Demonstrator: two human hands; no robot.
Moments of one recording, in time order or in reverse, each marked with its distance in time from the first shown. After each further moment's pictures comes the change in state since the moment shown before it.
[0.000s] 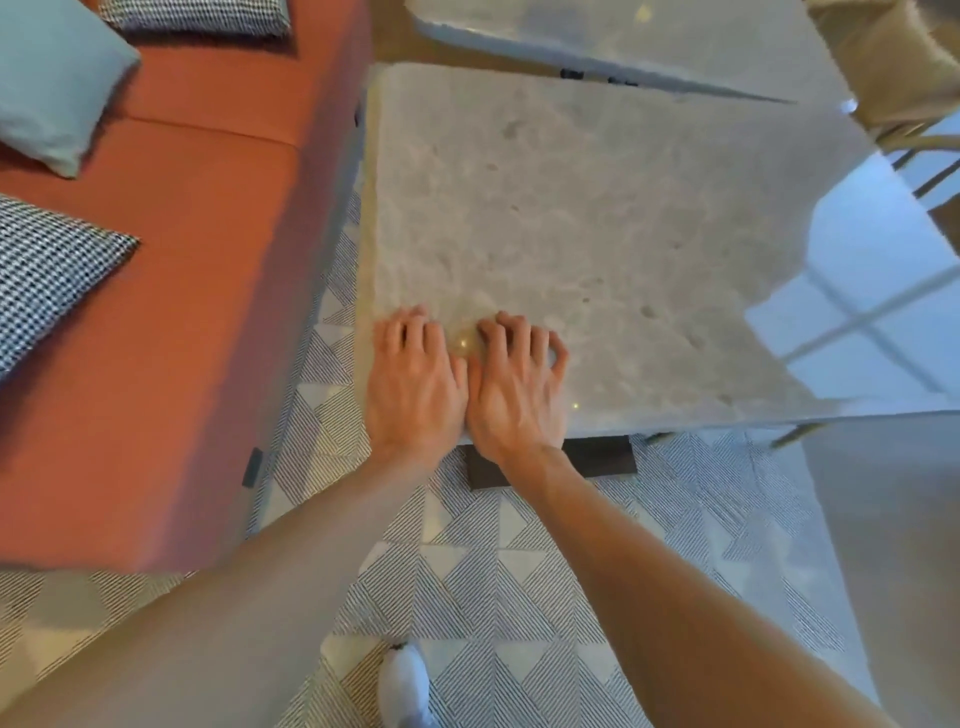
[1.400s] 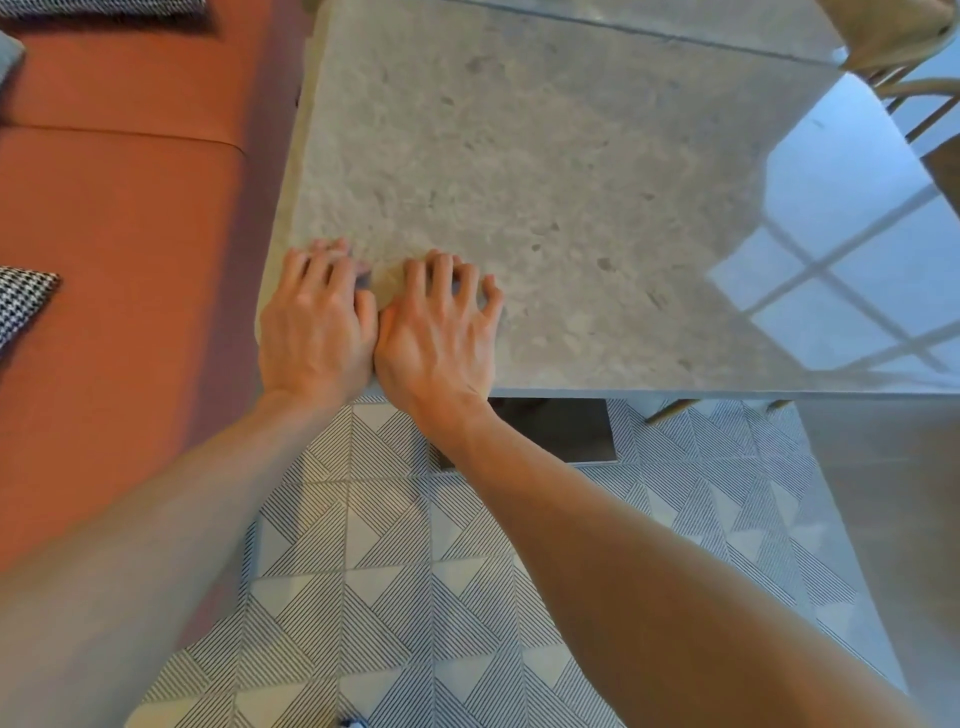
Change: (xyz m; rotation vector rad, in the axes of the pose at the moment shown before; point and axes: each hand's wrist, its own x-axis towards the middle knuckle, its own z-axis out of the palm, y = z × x) left_hand 0.108 -0.090 0.007 -0.103 0.182 0.155; right_hand 0.096 -0.081 0.039 -0.031 0.025 0.115
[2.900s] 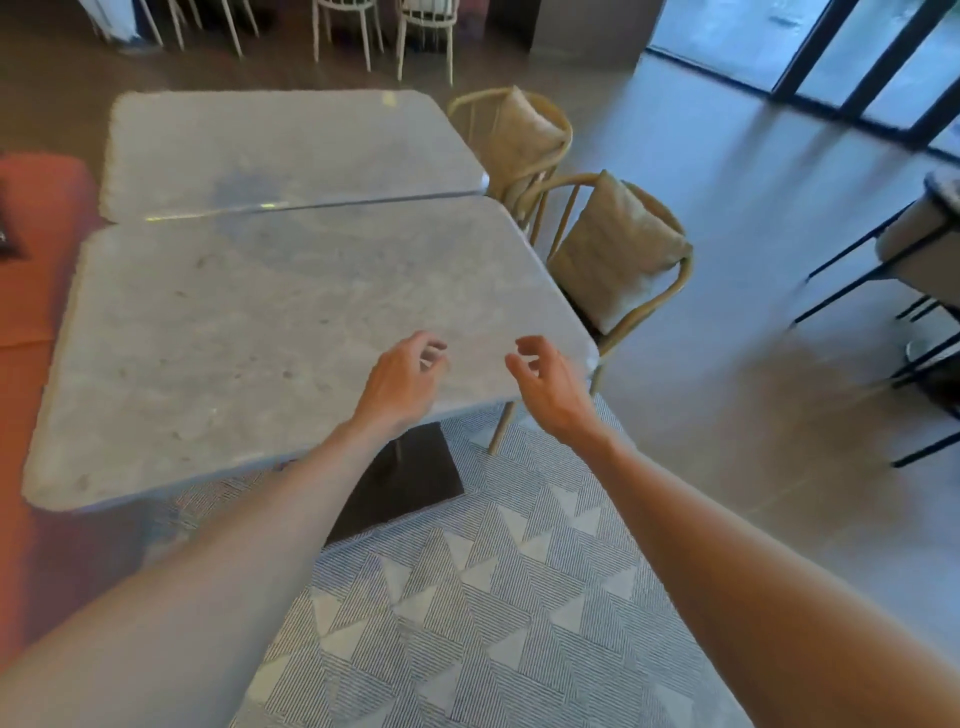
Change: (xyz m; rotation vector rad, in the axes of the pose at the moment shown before) left_hand 0.006 0.417 -0.075 -0.595 -0.598 0.037; right_hand -0.104 0.359 -0.341 0.468 -0.084 0.490
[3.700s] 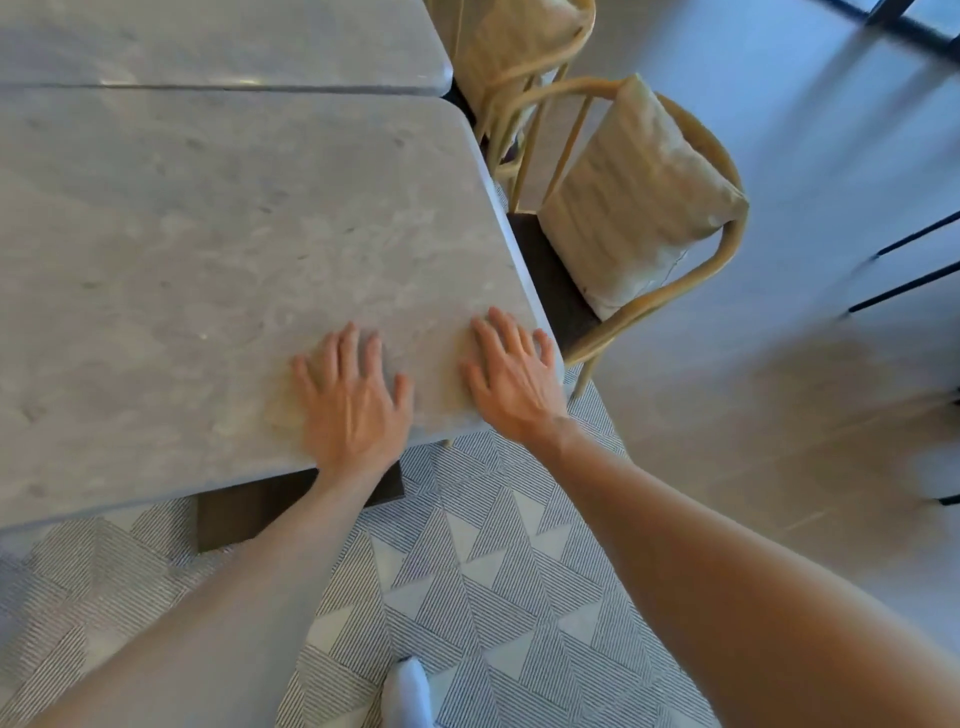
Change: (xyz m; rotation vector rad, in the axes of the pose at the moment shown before) left_hand 0.155 -0.046 0.241 0.665 0.207 -0.178; right_hand 0.225 0.224 0.026 -0.475 -0.082 -0.302
